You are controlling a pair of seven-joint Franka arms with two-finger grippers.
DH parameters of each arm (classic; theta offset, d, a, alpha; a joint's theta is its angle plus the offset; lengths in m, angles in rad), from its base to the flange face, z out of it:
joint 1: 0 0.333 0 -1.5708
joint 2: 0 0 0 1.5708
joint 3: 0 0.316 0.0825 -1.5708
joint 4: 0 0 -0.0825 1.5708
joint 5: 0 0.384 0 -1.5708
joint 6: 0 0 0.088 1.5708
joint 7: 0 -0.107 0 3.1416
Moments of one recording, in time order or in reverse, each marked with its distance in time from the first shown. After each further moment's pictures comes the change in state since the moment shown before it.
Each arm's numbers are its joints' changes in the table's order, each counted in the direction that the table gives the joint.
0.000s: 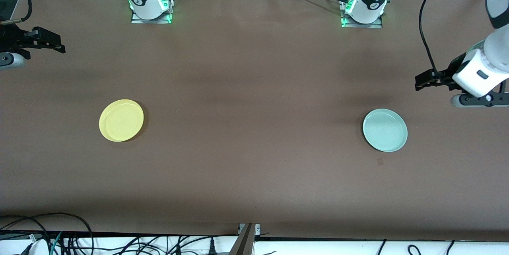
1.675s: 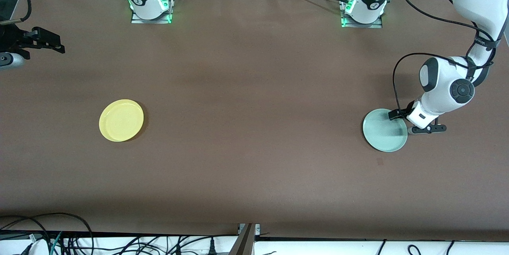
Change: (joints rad) left arm 0.201 0.313 0.007 0.539 0.147 -0.940 -0.015; right arm 0.000 0.000 -0.001 -0.001 0.000 -0.001 0.000
